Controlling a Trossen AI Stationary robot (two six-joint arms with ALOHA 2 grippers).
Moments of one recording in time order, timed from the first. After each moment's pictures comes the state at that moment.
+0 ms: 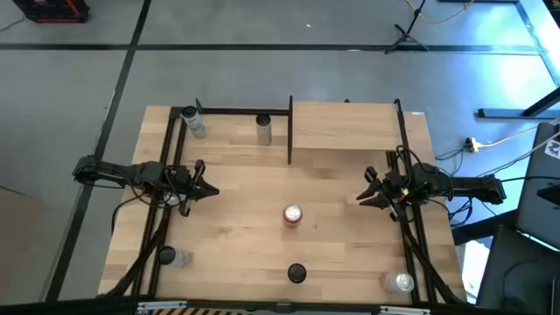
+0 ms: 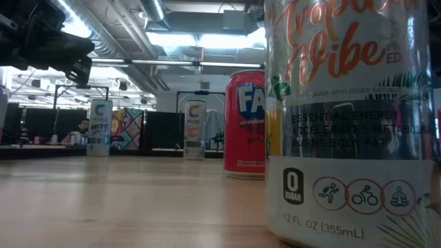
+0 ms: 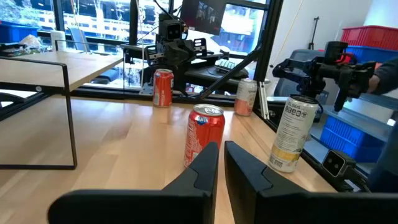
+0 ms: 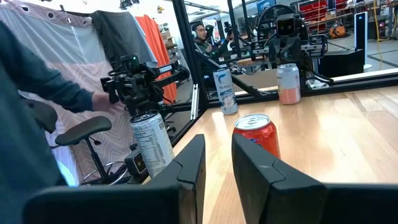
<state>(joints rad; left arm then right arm) -0.17 0.01 0.01 0.02 -0.04 -0.15 0.03 0.00 0.01 0.07 -0.38 0.26</state>
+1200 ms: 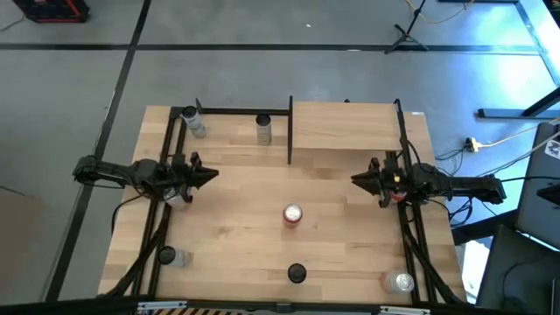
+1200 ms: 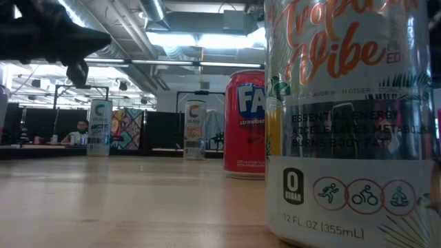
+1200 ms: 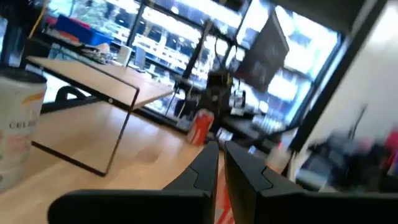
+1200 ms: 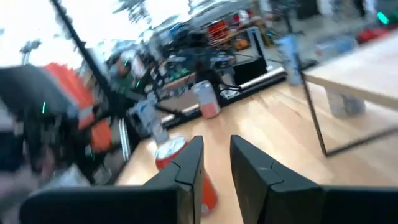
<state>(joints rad) -0.17 0.01 0.01 0.17 -0.33 -0.47 0.03 0.00 0.01 0.05 0.04 0.49</state>
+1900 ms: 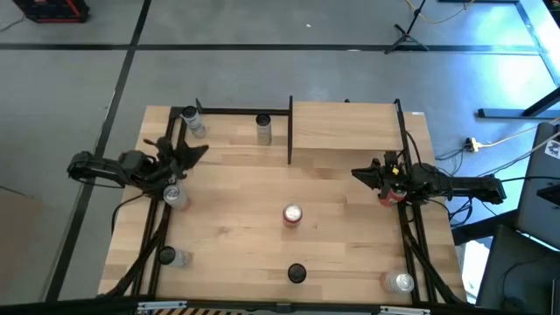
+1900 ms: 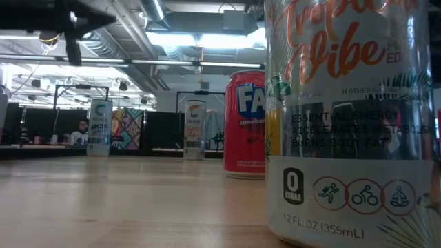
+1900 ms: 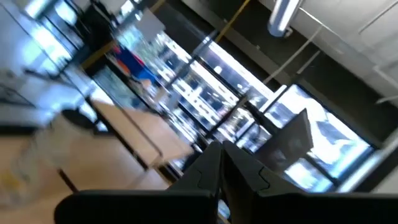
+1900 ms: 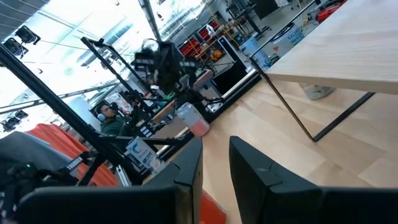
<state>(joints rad) -0.17 0.15 0.20 0.25 -0.64 -0.59 0.03 0.00 0.01 0.06 0.16 0.70</state>
